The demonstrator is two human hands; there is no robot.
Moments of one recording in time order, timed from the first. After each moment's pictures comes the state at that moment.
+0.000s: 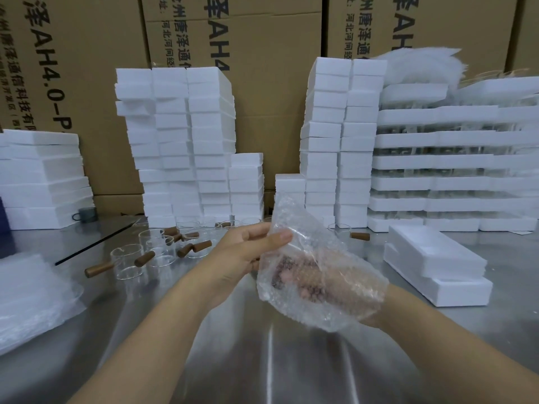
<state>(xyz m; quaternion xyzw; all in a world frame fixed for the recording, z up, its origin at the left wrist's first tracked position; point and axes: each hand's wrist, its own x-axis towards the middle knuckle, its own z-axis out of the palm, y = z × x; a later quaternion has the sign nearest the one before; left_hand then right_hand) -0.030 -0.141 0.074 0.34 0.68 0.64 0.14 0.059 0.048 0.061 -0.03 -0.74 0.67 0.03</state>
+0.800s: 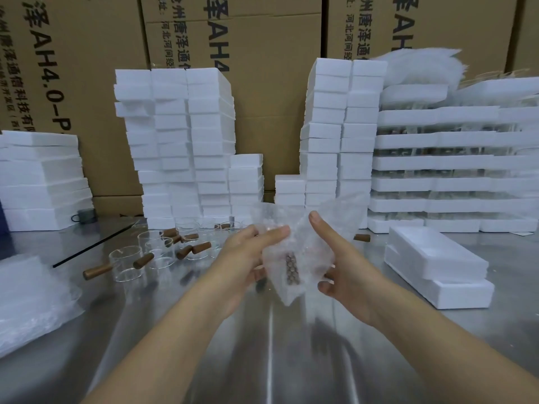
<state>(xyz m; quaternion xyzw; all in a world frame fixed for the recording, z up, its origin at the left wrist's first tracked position) -0.020 -0.124 0.068 0.25 0.62 0.73 0.14 0.059 0.047 0.064 -0.03 -0.65 0.75 0.07</state>
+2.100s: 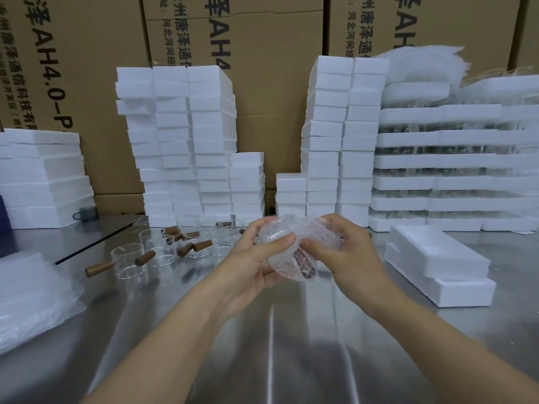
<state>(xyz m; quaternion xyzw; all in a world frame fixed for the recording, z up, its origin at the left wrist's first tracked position) -0.032 -0.119 0.053 0.26 0.52 0.78 0.22 0.048 0.055 0.057 0.07 -0.75 0.55 0.35</state>
